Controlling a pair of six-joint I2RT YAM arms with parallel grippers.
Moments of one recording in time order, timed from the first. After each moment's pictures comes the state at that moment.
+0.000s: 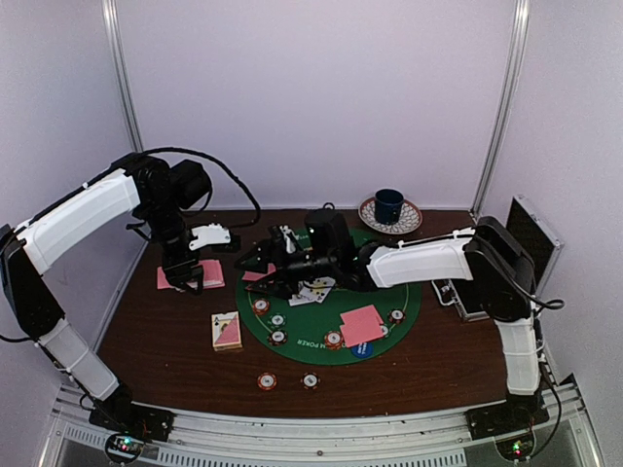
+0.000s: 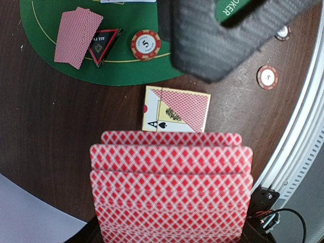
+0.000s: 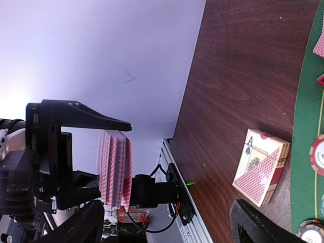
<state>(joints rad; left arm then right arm) -0.55 1.58 1.58 -1.44 0.07 0.66 0.92 2.12 1.52 0.35 -0.62 1.19</state>
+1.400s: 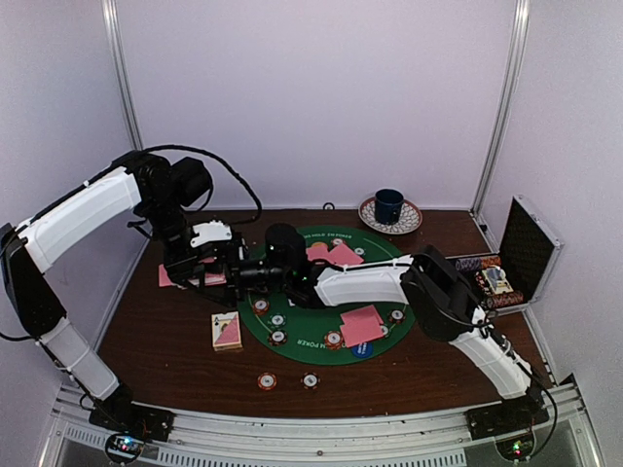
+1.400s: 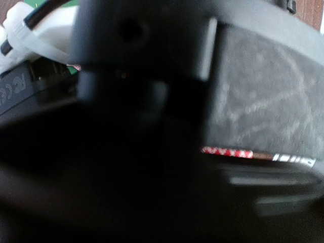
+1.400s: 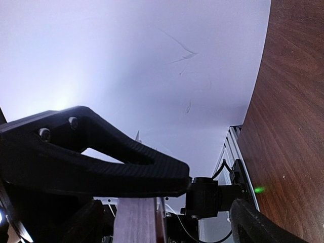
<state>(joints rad) -0.55 1.59 1.60 -1.44 0.07 0.66 1.02 2.52 1.98 0.66 -0.73 1.57</state>
